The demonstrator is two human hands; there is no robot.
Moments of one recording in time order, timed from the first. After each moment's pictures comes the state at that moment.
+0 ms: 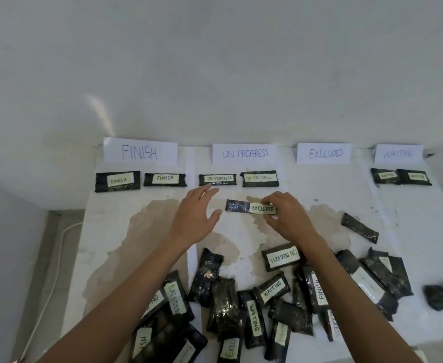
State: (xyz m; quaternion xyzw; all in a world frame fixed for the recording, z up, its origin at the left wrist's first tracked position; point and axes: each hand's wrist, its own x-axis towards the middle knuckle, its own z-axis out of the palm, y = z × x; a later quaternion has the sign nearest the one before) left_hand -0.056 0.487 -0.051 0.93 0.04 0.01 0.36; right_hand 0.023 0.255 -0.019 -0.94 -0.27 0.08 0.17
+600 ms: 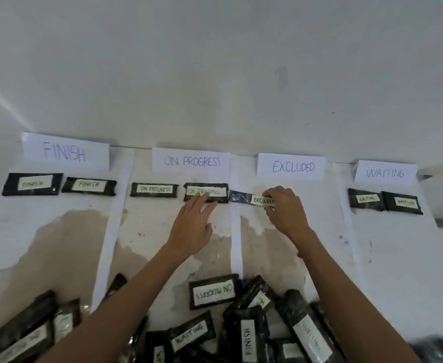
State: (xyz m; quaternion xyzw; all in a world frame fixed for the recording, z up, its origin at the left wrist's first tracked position) left_hand 0.052 0.334 -0.112 0.97 0.02 -0.02 0.25; right_hand 0.177 0.119 -0.074 -0.96 -0.23 0.09 0.13
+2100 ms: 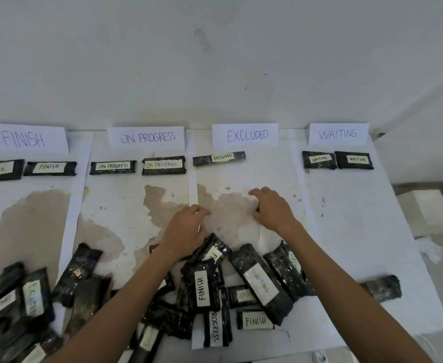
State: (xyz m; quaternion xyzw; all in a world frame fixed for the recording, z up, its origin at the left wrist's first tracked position) left_hand 0.016 0.210 -0.096 0.96 0.00 -0.07 0.28; right_hand 0.137 -0.002 -0.078 -0.95 -0.21 0.22 0.08
